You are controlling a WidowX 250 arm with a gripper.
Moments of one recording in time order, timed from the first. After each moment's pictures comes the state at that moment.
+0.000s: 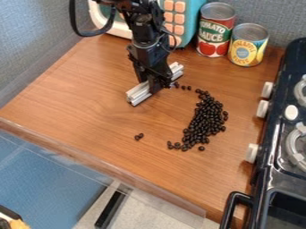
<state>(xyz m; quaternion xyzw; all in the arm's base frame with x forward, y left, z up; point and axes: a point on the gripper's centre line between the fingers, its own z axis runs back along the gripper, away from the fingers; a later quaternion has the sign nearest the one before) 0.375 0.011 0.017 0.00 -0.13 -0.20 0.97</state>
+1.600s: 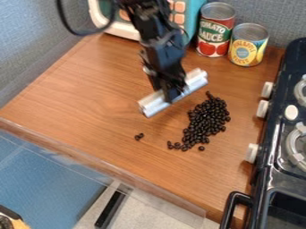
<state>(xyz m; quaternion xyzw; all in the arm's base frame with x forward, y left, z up) 0.343 -0.012 0.056 -0.07 -0.14 -0.23 0.96</state>
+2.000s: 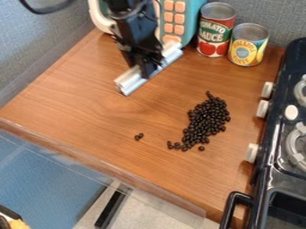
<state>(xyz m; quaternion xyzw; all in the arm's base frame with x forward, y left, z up) 0.339 0.029 0.091 -0.03 -0.17 -0.14 0.98</state>
